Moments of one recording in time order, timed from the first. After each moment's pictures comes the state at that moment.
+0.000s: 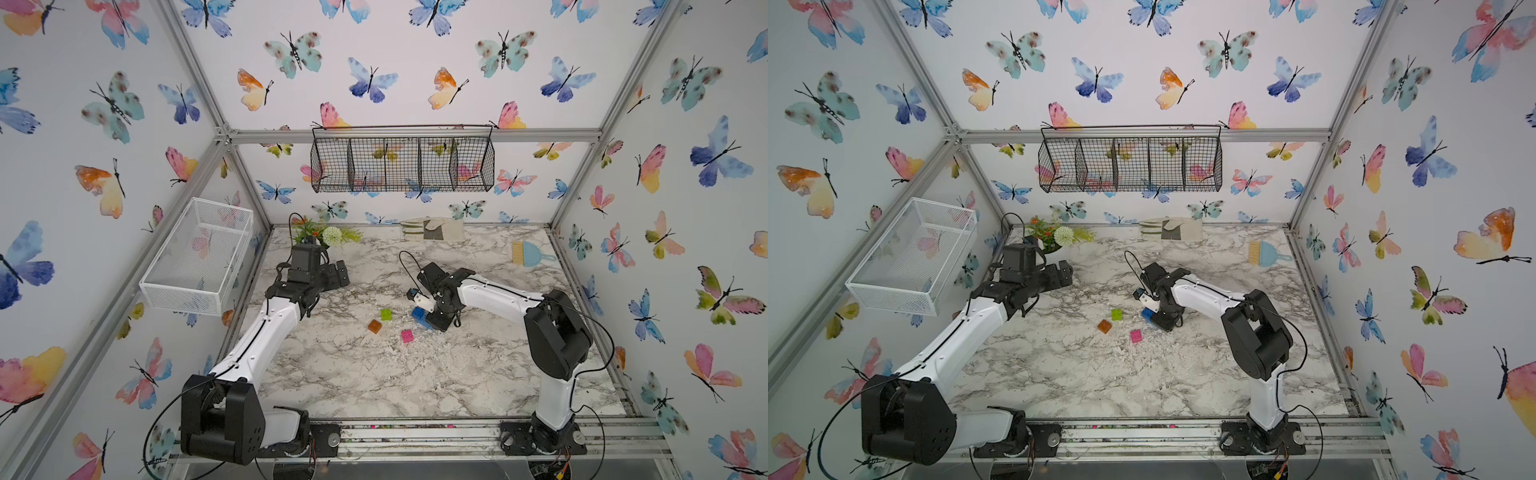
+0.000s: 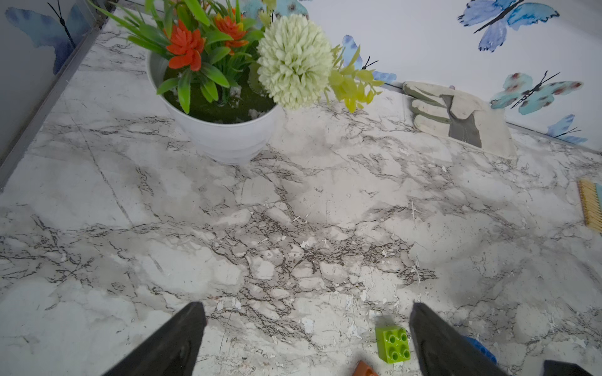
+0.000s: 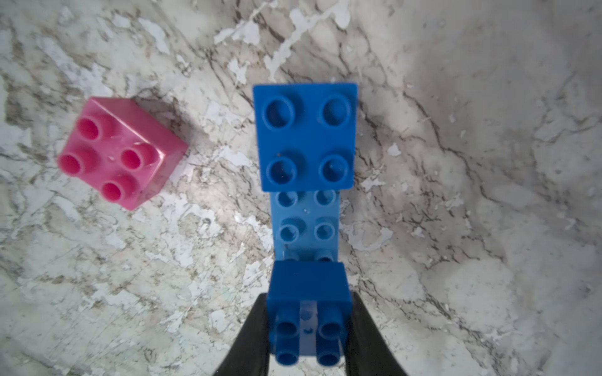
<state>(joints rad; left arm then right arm) -0.19 1.31 1.02 -0.42 -0.03 -0.36 0.74 1.92 1.39 -0.88 0.03 -0.33</state>
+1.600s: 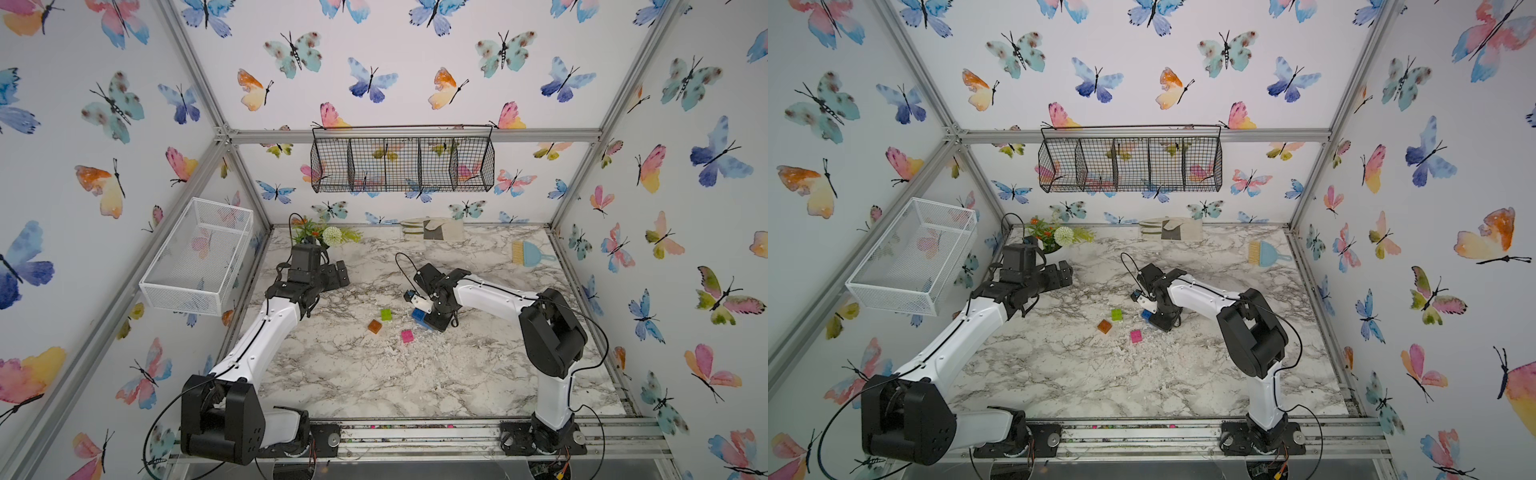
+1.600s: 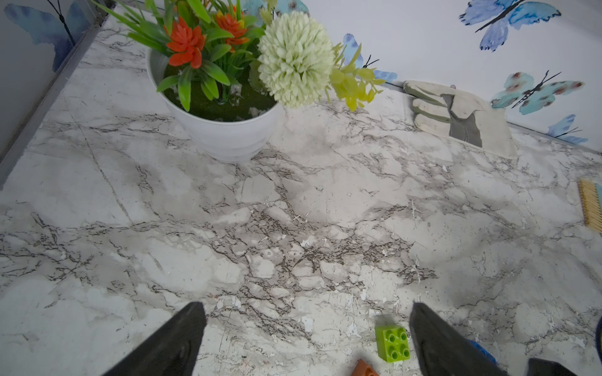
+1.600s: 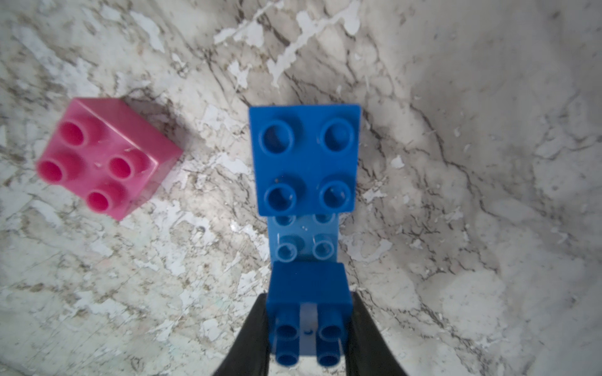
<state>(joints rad) -0.19 1.31 1.02 -0.42 -0.03 -0.36 0.75 1.95 1.40 -0.89 0.08 -0.35</state>
